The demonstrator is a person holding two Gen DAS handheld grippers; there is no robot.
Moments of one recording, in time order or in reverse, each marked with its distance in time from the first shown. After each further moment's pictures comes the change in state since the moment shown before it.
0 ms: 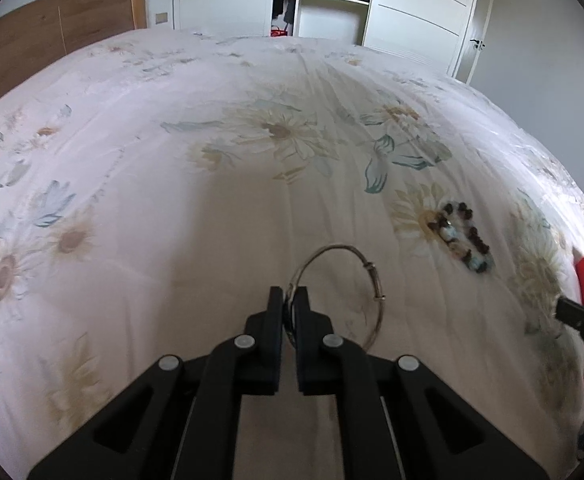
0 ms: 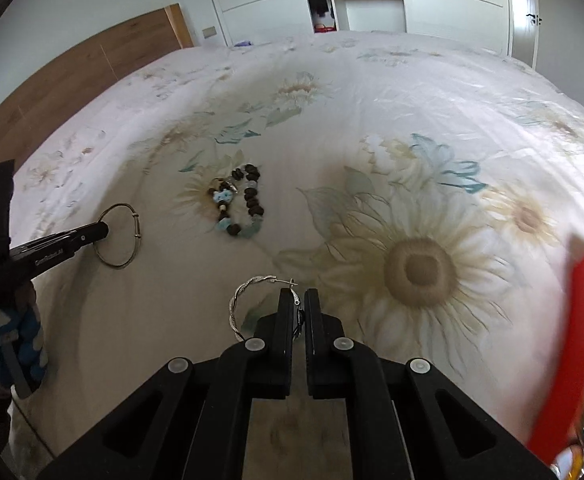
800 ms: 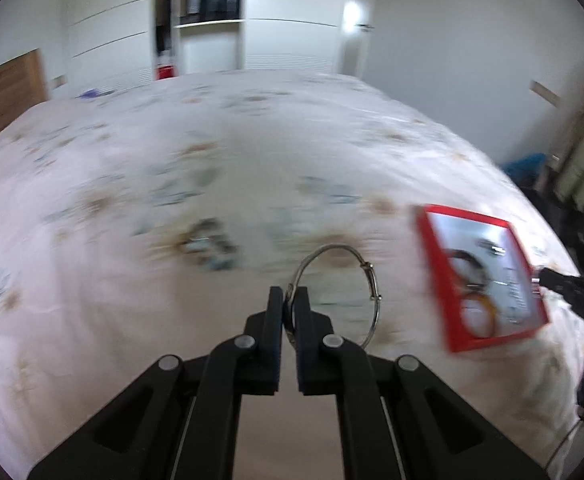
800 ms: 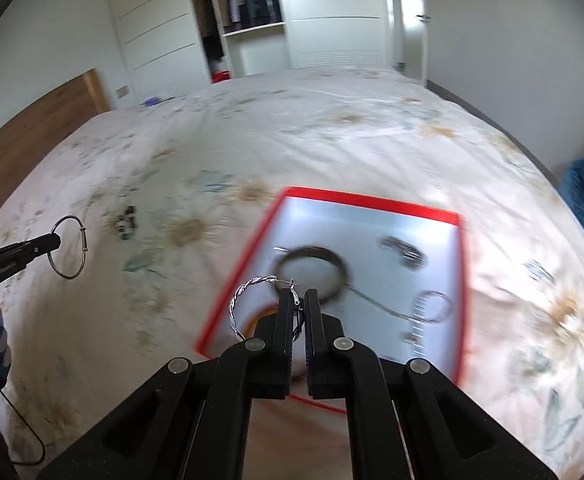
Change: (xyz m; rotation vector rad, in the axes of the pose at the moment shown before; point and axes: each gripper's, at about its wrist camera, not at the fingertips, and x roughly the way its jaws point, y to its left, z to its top) left arm -0.108 -0.207 -0.021 0.281 -0.048 -0.265; right arm -0.191 -0.153 -0.092 0.225 -0.117 -0.271
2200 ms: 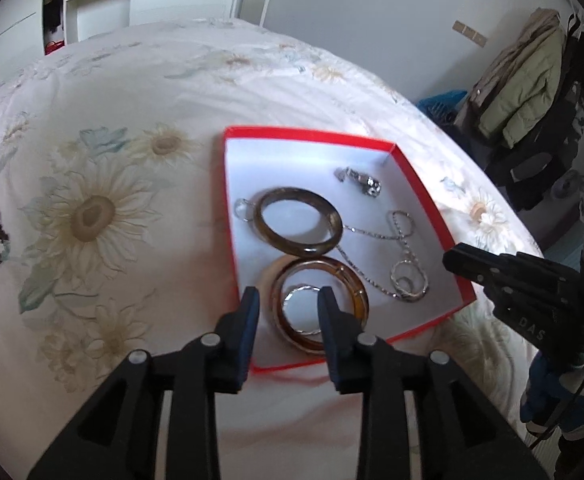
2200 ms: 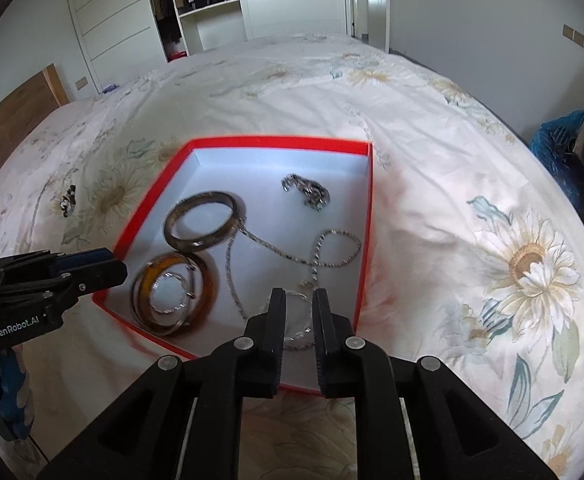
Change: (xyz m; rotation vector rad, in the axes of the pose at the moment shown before) left arm 0.080 -0.160 -0.017 0.111 0.179 -0.277; right arm 0.009 -0.050 -0.026 0.042 0.076 -0.077
